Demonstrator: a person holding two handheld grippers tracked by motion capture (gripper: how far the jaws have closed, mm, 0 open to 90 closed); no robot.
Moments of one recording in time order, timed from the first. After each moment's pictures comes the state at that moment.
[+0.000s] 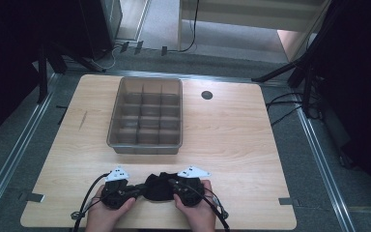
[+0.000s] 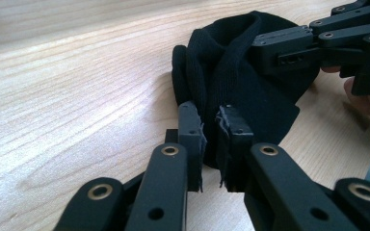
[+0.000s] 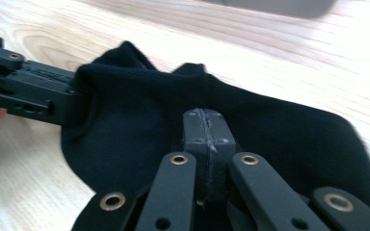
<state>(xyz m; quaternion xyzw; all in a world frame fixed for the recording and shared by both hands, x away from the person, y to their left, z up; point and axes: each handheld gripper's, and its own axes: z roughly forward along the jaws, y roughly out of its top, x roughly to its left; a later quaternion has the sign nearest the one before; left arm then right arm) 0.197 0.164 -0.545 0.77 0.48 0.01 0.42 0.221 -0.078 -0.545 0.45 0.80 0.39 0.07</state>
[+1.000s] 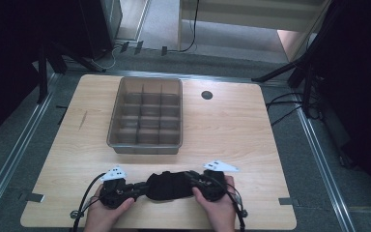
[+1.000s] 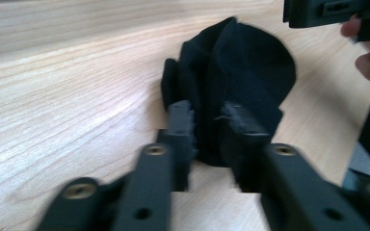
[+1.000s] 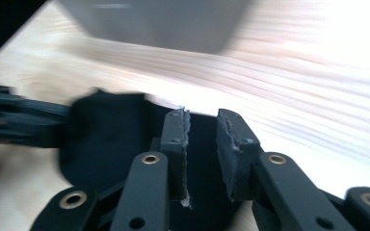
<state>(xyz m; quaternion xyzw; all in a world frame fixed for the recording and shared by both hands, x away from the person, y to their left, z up) 0.198 0.169 -0.543 0.76 0.47 -0.01 0.46 0.228 -0.143 -0.515 0.50 0.75 0.43 0.06</state>
